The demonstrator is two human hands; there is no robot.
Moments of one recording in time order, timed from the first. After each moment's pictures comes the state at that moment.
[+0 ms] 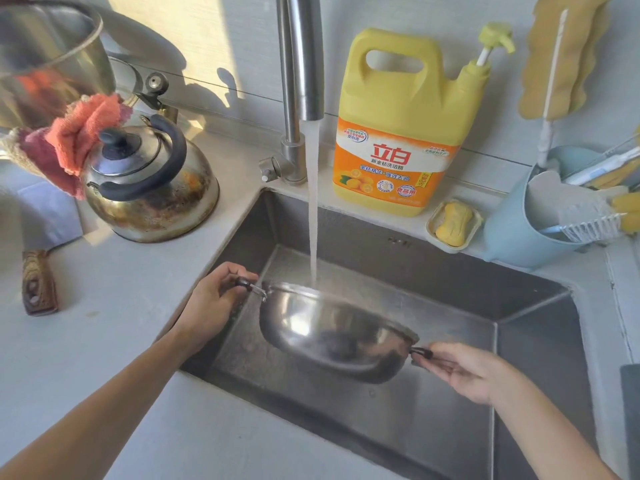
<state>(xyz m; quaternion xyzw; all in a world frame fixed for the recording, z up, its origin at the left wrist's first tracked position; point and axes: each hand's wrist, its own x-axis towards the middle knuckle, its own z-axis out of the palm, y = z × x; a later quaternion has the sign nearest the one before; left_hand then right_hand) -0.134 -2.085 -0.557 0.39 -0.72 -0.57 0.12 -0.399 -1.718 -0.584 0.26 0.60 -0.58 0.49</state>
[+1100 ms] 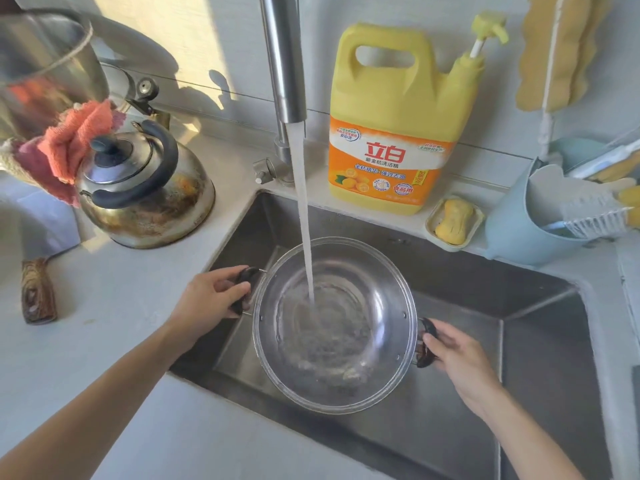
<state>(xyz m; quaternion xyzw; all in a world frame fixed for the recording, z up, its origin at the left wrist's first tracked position) -0.144 -2.088 -0.532 0.44 -0.68 -0.58 0.08 -0.377 -1.722 -0.593 0.01 0.75 -0.56 0.36</state>
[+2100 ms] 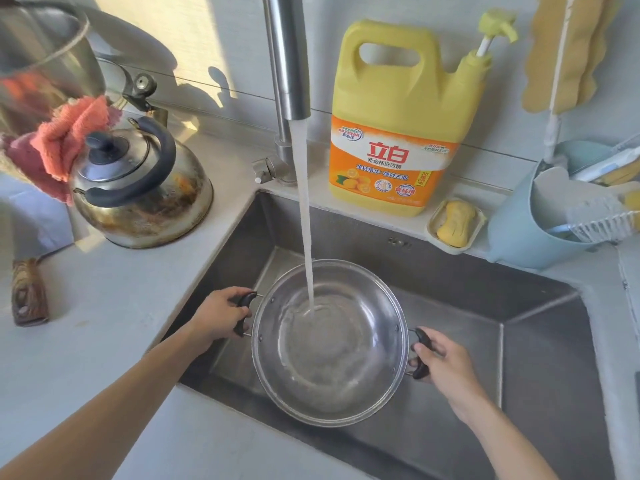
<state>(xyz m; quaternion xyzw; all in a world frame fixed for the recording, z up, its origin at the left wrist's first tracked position) -0.152 -2.108 -0.623 0.52 -0.66 -0.54 -0.03 -0.372 -1.729 -0.630 0.00 0.79 -0.52 0.33</state>
